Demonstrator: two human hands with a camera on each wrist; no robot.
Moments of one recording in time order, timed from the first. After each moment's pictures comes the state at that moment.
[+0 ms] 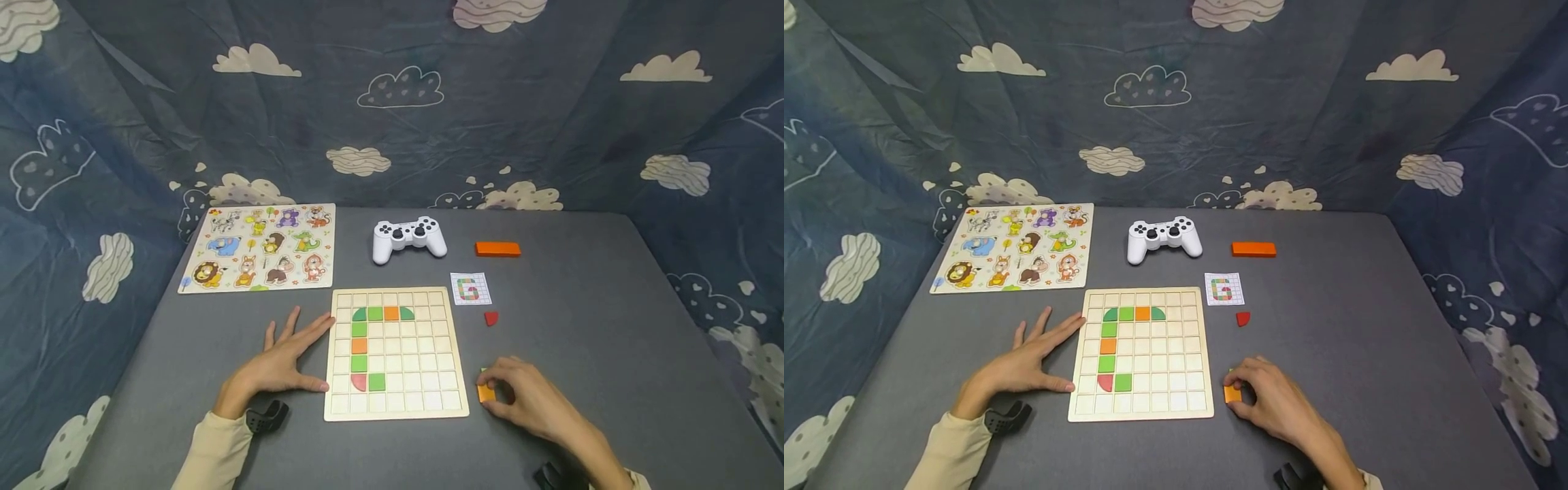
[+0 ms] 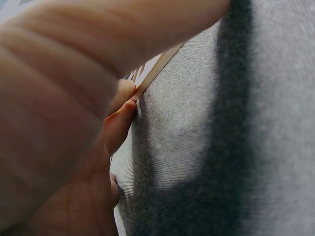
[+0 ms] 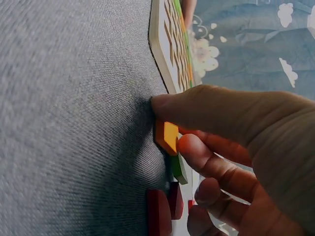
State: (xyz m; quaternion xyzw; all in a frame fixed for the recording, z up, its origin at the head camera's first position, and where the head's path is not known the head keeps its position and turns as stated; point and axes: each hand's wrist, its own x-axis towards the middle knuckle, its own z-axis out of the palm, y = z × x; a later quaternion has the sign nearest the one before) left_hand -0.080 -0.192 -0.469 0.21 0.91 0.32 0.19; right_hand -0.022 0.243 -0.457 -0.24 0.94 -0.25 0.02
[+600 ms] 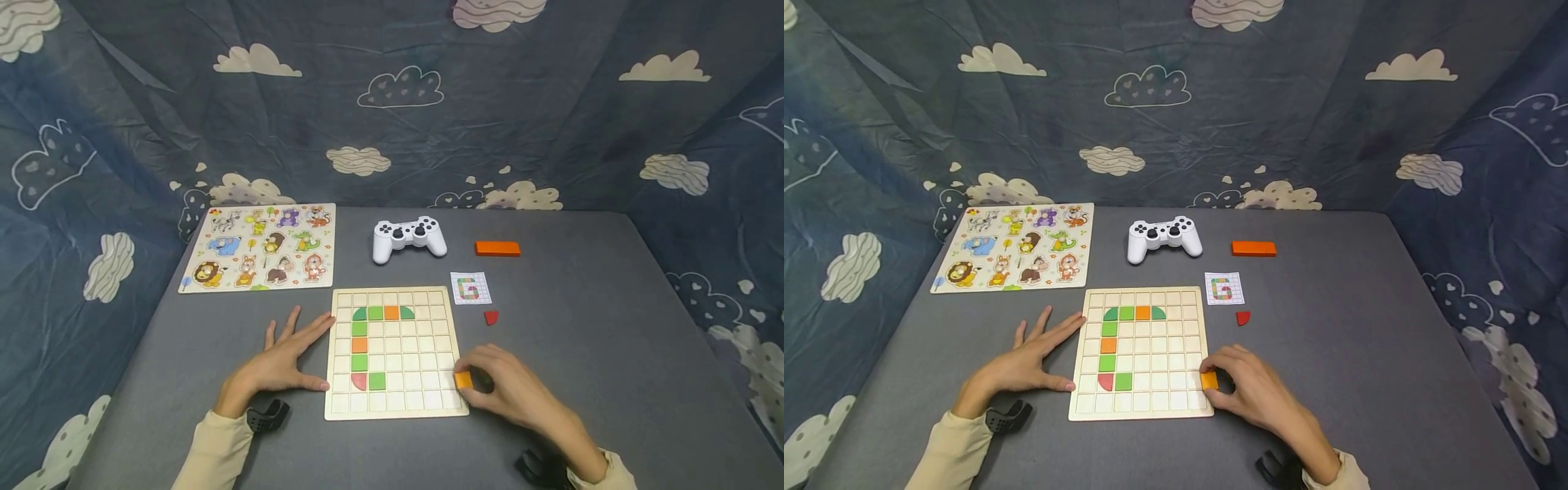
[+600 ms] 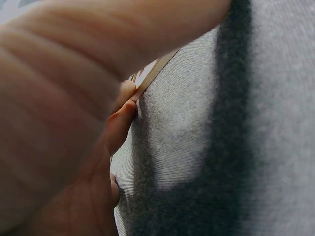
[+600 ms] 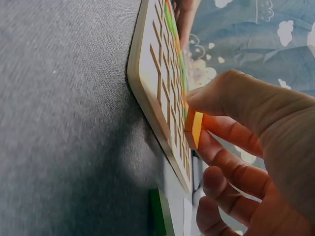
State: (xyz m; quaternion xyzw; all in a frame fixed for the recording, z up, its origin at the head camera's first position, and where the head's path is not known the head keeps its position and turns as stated) left_hand -0.081 -0.192 -0.470 0.21 0.91 0.31 0.19; right_hand -0.035 0.215 -0.451 -0.28 0.93 -0.25 -0.03
